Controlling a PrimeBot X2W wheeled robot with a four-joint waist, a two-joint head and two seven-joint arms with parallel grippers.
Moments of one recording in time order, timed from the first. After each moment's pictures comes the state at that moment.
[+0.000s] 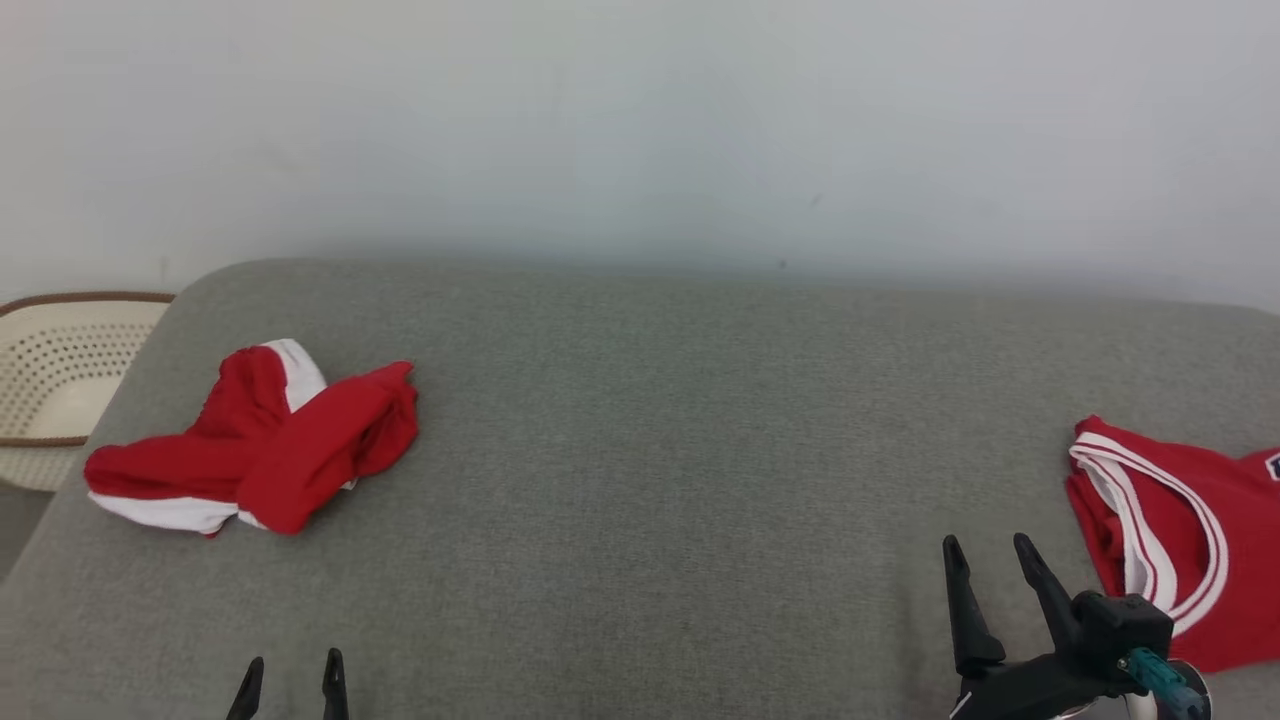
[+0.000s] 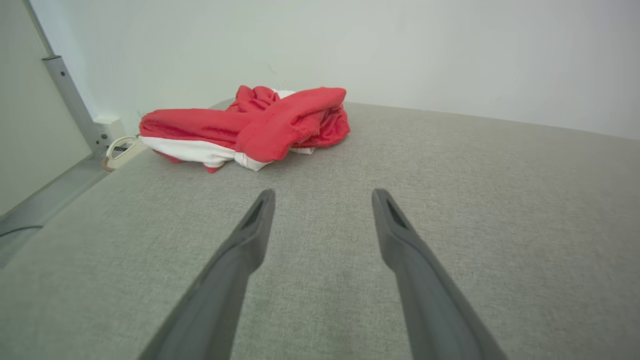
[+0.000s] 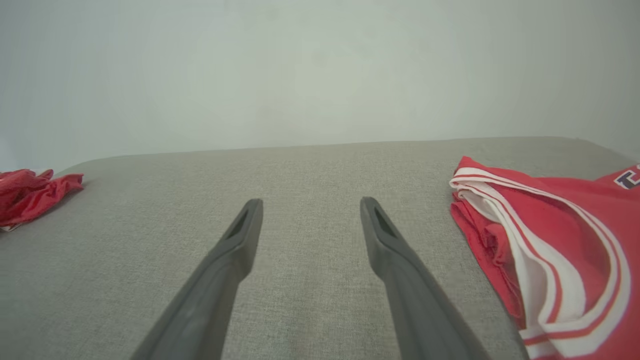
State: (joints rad) left arm -0.04 0.05 0.05 0.24 -0.07 0.04 -0.26; right arm -0.15 -0.15 0.17 0.38 0.19 0.13 -0.26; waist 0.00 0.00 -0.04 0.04
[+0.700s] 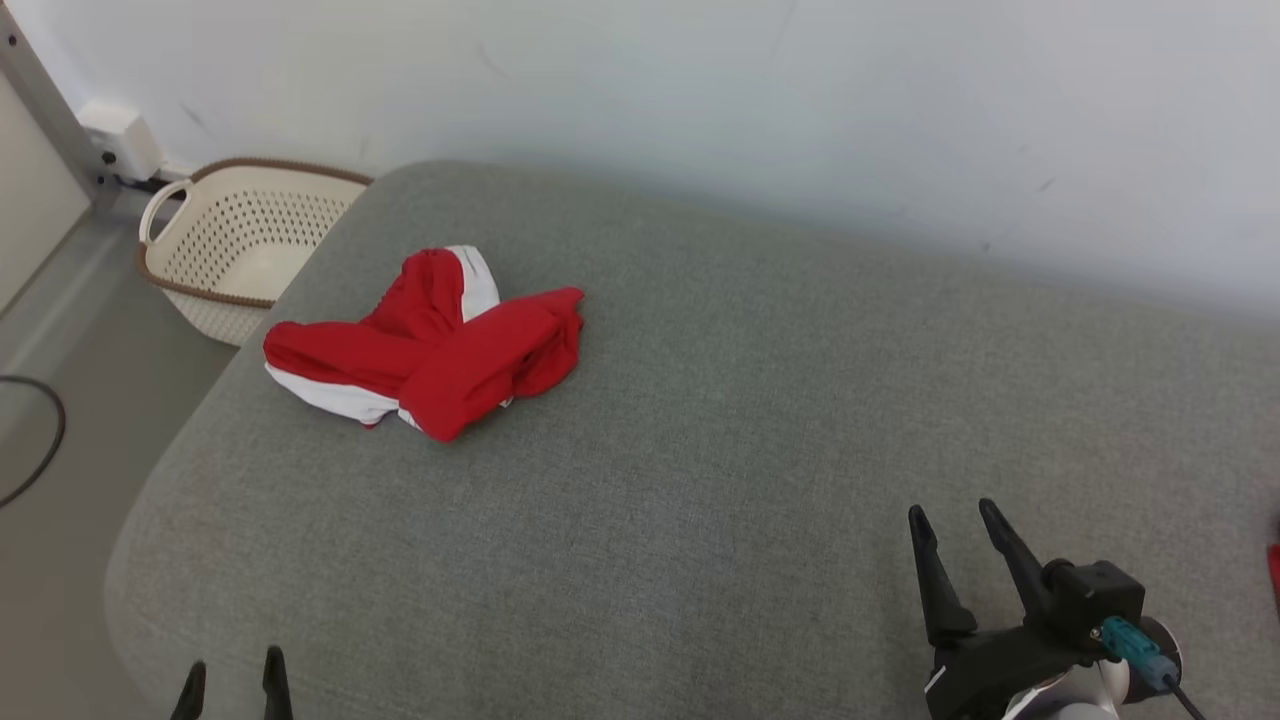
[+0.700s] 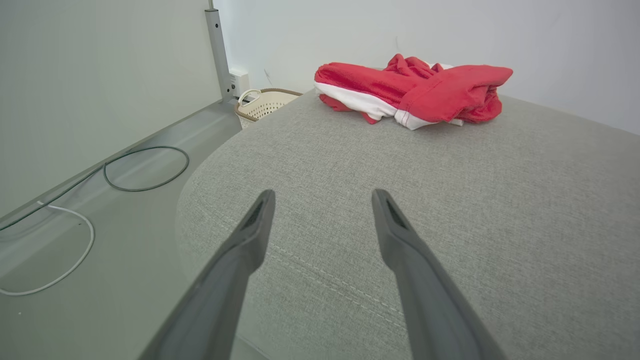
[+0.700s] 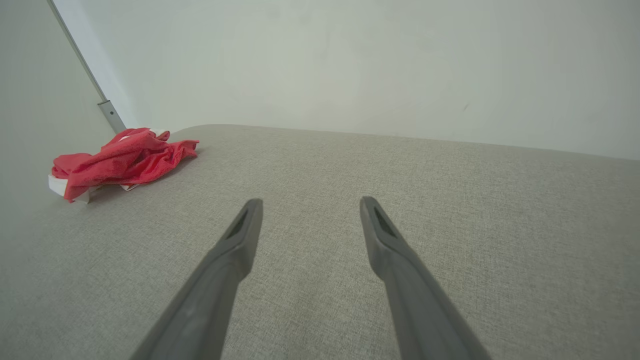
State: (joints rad) left arm -0.04 0.05 0.18 0.27 -0.09 -0.01 -0.26; right arm -0.19 -0.15 0.25 0.37 0.20 0.13 -0.26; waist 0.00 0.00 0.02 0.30
